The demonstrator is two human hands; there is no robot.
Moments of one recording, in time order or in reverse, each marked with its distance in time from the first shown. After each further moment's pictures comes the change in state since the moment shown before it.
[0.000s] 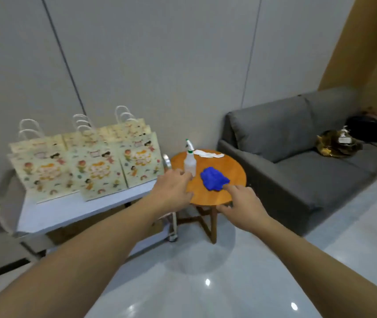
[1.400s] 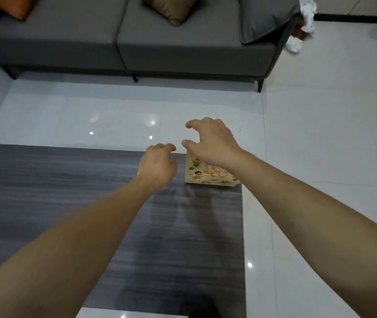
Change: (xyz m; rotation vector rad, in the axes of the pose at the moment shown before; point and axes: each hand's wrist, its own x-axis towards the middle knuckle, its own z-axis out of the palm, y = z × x) left_hand -0.841 0.820 0.385 0.145 -0.831 2.113; right_hand -1.148 0.197 0.150 0.440 0.911 2.180
